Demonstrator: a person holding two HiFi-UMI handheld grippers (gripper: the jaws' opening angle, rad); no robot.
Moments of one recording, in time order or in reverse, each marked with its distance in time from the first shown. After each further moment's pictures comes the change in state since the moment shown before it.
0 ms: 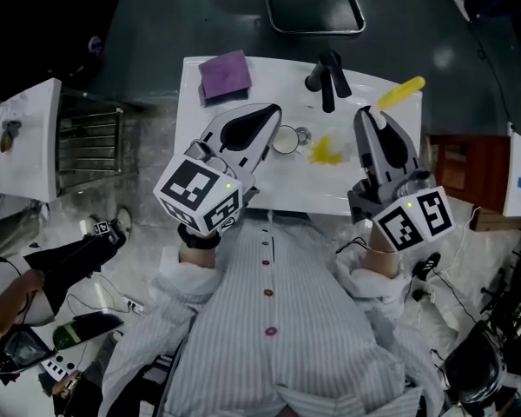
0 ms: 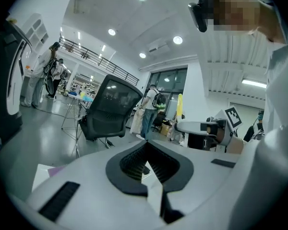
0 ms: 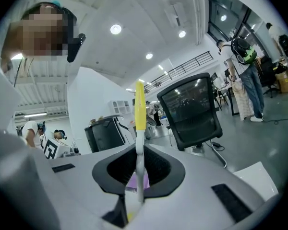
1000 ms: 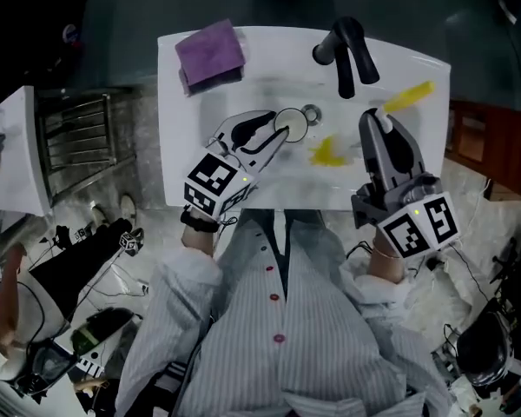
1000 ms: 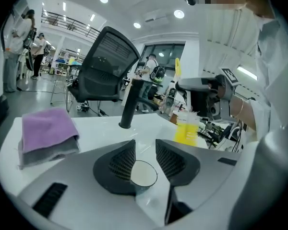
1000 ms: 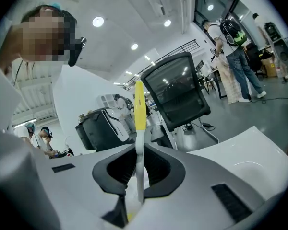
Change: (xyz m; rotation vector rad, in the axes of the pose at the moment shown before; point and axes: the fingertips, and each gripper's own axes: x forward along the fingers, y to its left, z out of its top) left arm 0.030 0.032 -0.193 -0.003 0.328 -0.149; right arm 0.014 -0.044 -0.102 0.141 0.112 -0.096
